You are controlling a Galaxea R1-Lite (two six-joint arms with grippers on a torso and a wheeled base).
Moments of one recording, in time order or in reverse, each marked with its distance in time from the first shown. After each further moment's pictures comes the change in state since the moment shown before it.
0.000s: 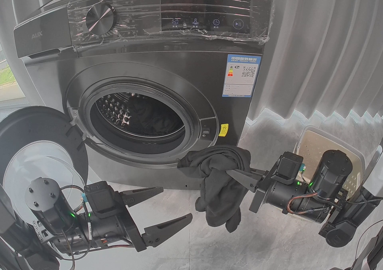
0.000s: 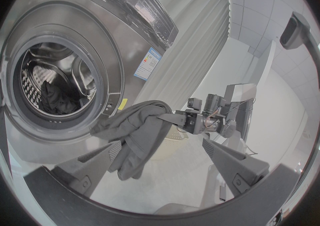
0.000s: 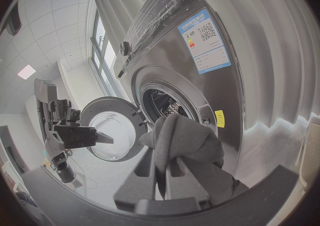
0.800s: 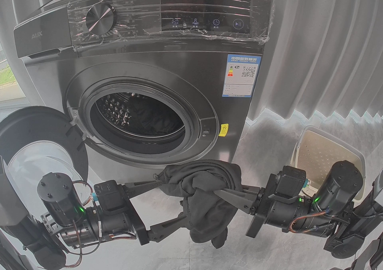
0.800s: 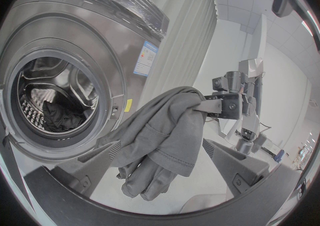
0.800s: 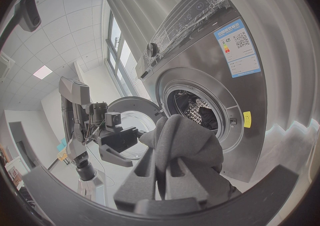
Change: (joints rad) left arm 0.068 0.088 -0.034 -0.003 -0.047 0.234; right arm 0.144 -0.077 0.045 0.001 0.010 -0.006
